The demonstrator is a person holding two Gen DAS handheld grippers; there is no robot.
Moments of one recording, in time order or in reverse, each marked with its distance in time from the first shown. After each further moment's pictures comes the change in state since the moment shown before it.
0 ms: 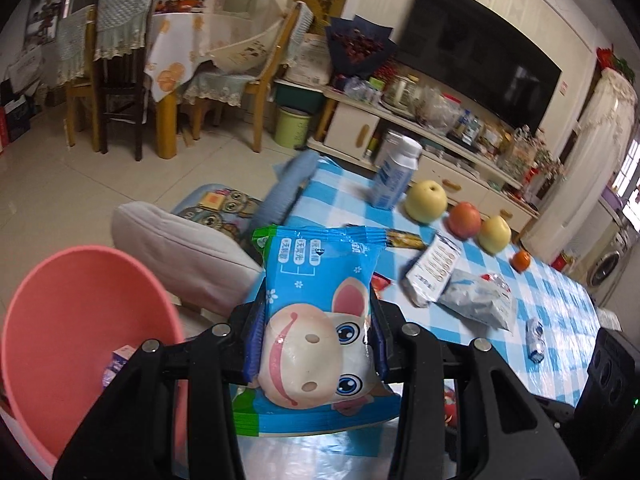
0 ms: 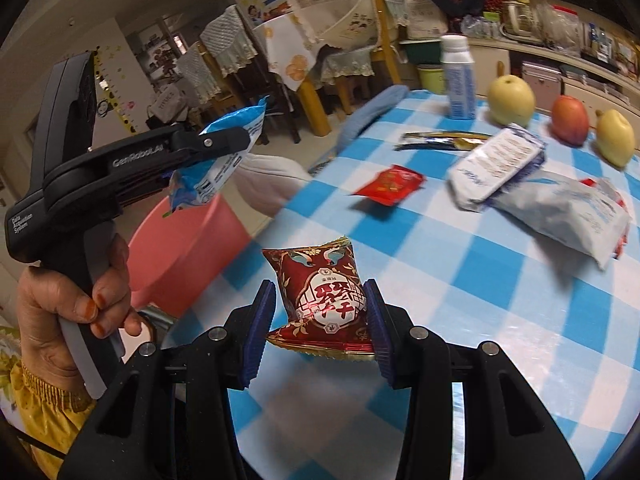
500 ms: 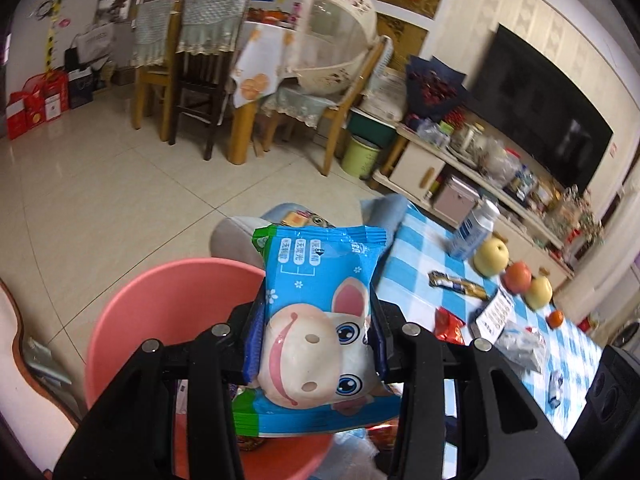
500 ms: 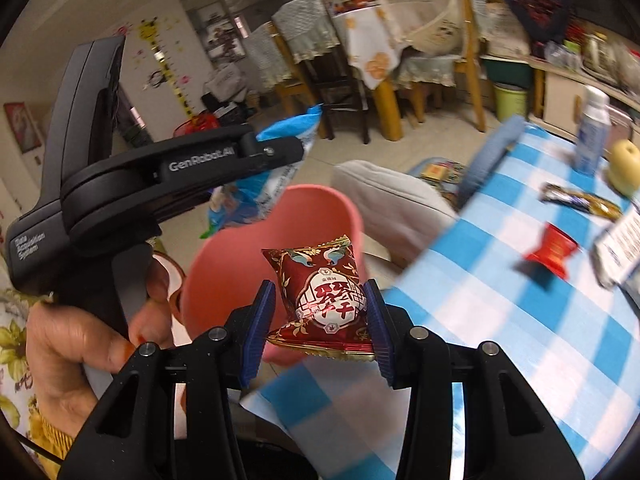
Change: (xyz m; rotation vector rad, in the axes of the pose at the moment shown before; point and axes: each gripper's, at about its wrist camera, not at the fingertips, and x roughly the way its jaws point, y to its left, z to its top) left arm -0.048 0.099 0.016 -0.182 -0.088 0.155; right arm 0.070 0.136 0.043 -0.160 0.020 0.149
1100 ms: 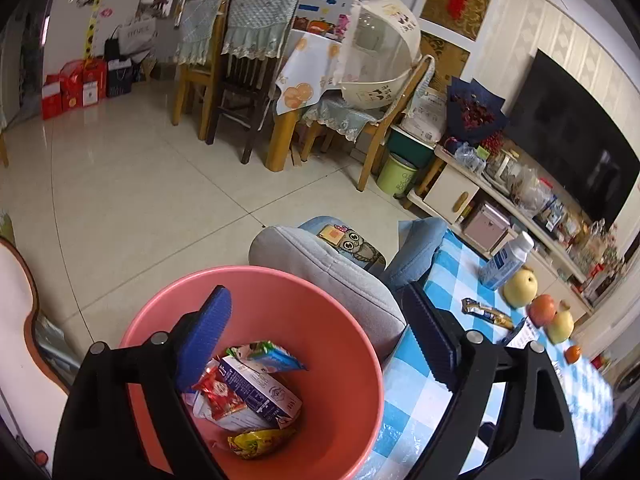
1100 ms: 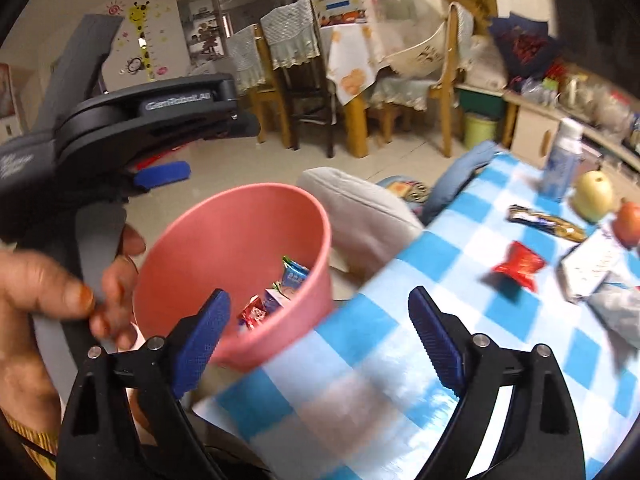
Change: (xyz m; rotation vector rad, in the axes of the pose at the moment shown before) left arm 0.004 0.018 0.003 -0.073 -0.046 0.109; right arm 0.010 0.007 -0.021 -0.084 -0.062 -0.221
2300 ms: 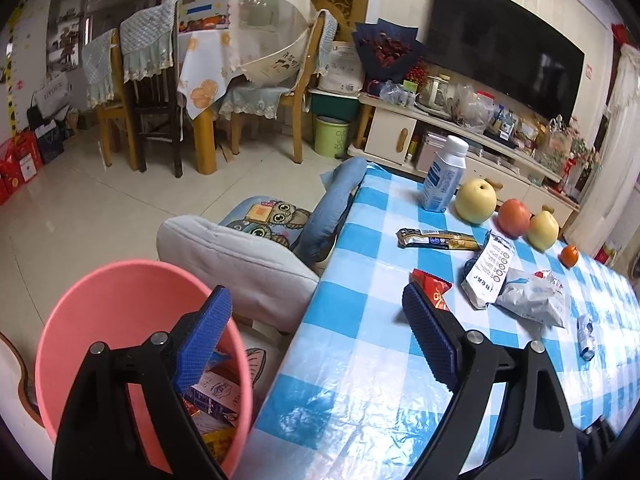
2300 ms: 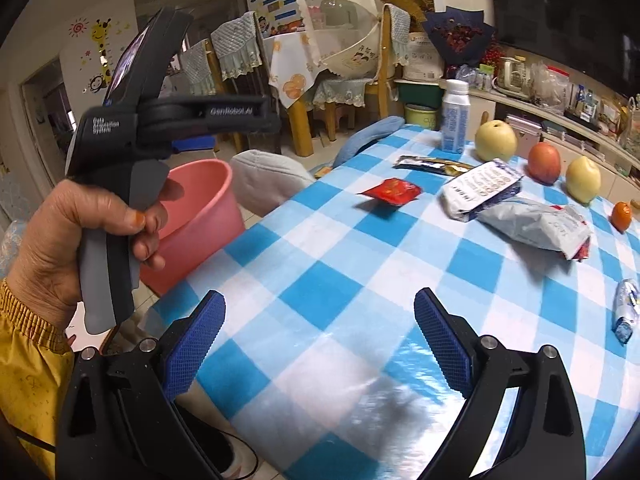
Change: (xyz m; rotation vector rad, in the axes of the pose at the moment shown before) left arm 0.025 -0.115 -0.053 0.330 0.059 -0.108; right arm -0.092 -0.089 -0.088 0.098 -0.033 -0.130
